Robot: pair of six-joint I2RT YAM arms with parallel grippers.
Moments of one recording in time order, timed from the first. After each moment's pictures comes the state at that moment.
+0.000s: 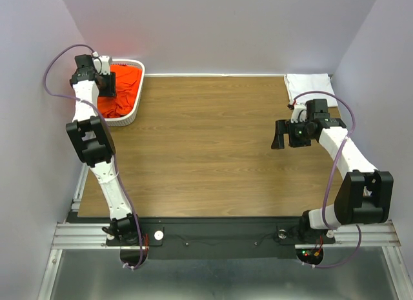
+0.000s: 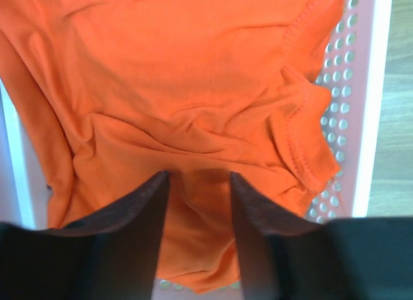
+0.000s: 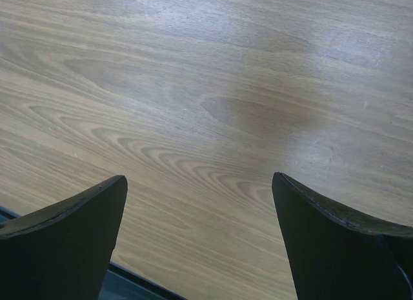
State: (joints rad) left arm 0.30 2.27 2.16 -0.72 0.22 0.27; right arm -0.01 1.41 1.06 -0.71 -0.41 -0.08
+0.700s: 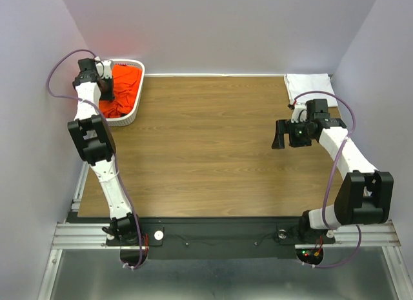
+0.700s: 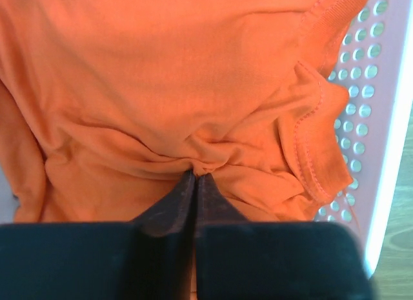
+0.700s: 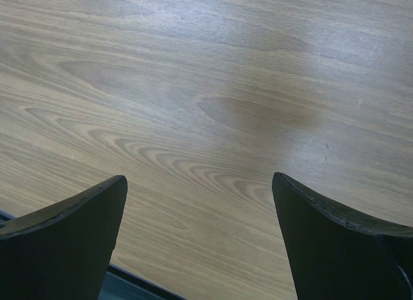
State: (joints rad) left arm 0.30 2.32 2.16 -0.72 0.22 0.24; right arm -0.01 1.41 1.06 -0.71 -0.40 -0.07
